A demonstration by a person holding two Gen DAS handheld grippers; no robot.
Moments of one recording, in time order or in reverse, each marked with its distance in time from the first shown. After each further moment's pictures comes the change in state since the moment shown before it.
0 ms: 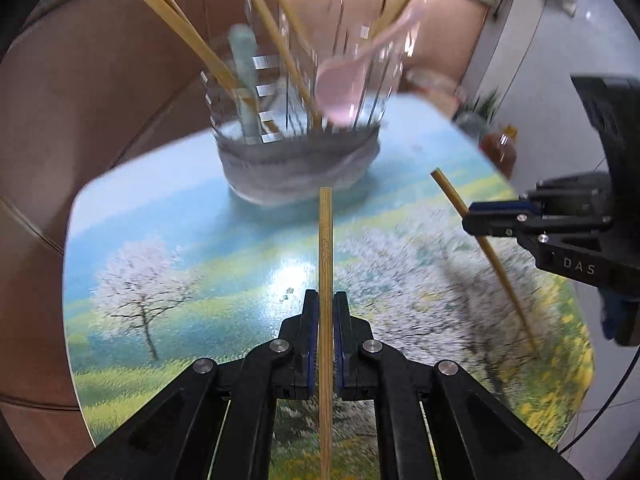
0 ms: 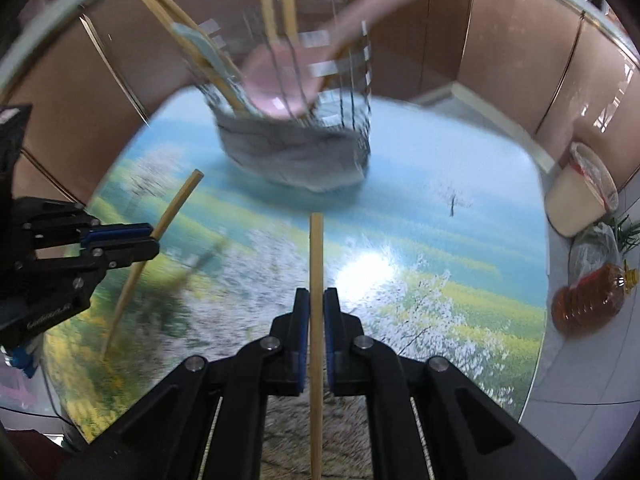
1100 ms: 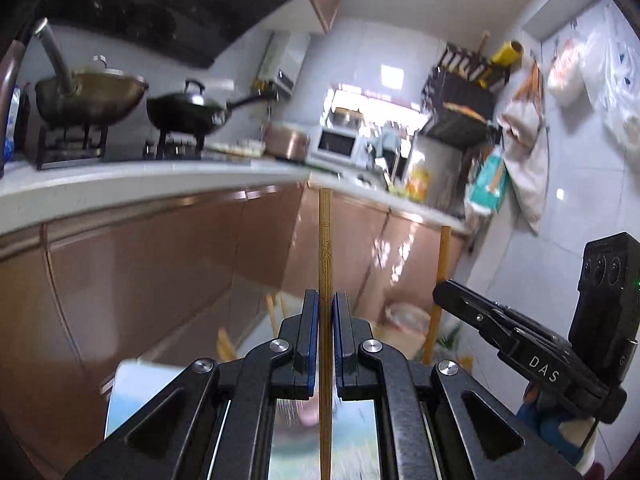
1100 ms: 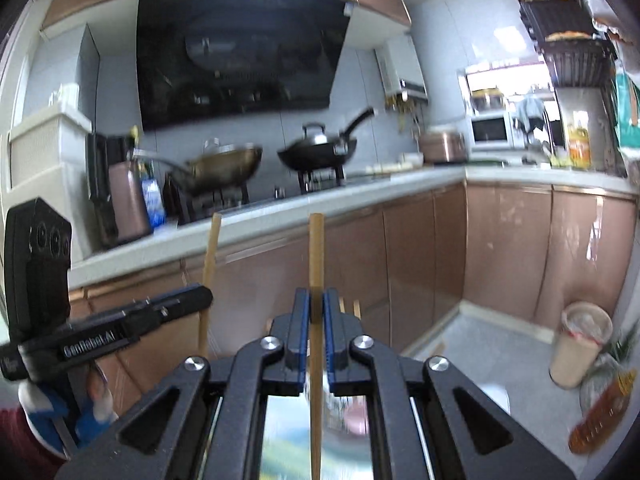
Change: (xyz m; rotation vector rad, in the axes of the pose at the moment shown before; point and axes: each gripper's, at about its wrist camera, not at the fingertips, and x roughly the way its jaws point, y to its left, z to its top) left arm -0.197 0.037 0.091 -0.194 -0.766 -0.053; right arm -0.188 0.053 0.111 -0.025 -0.822 0.059
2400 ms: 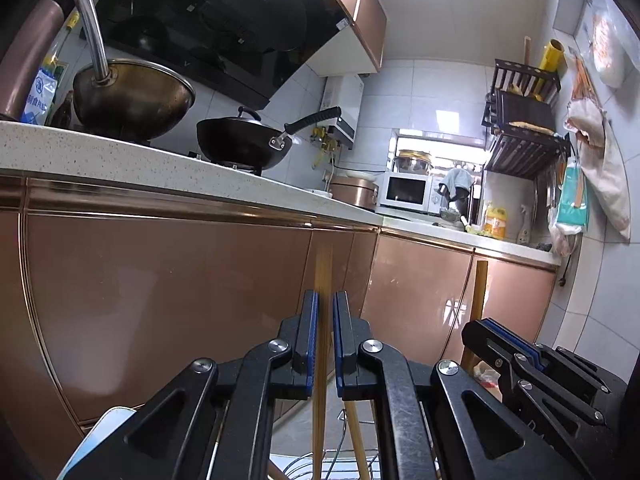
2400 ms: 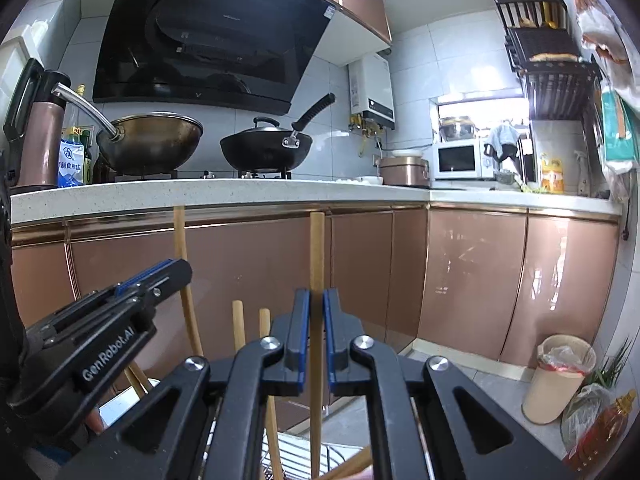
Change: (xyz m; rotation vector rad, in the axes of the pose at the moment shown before) left arm 0.138 0.038 -0.070 0.039 -0.238 0.270; right arm 0.125 -0.051 -0.085 -0.103 -0.079 -0.212
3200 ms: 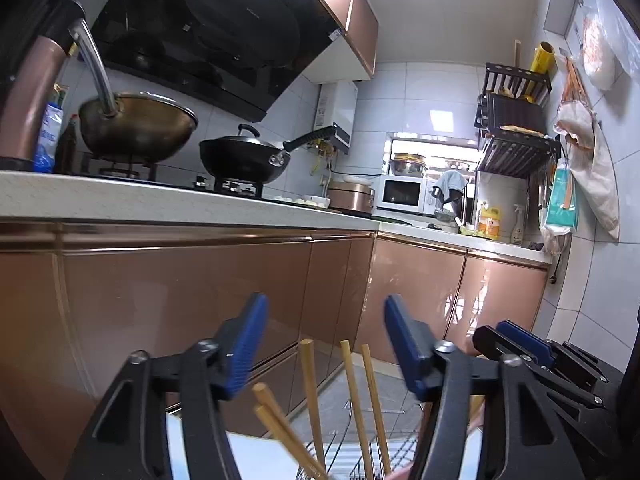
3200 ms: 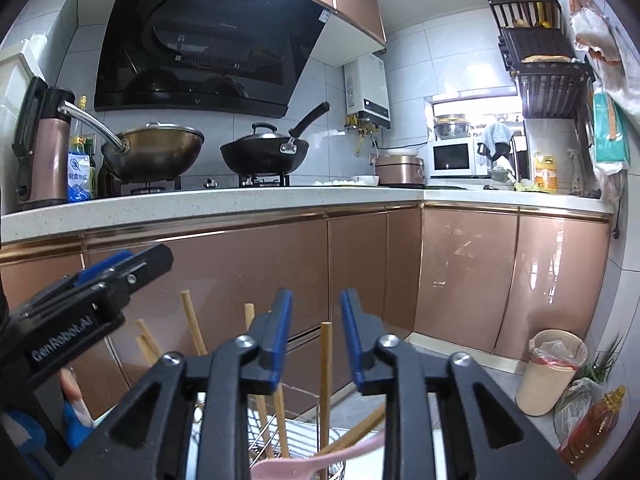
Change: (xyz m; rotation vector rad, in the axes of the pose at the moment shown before) left arm -0.061 0.004 0.036 0.028 0.007 -0.001; right arm -0.051 0.005 0.024 0.015 0.015 -0.019
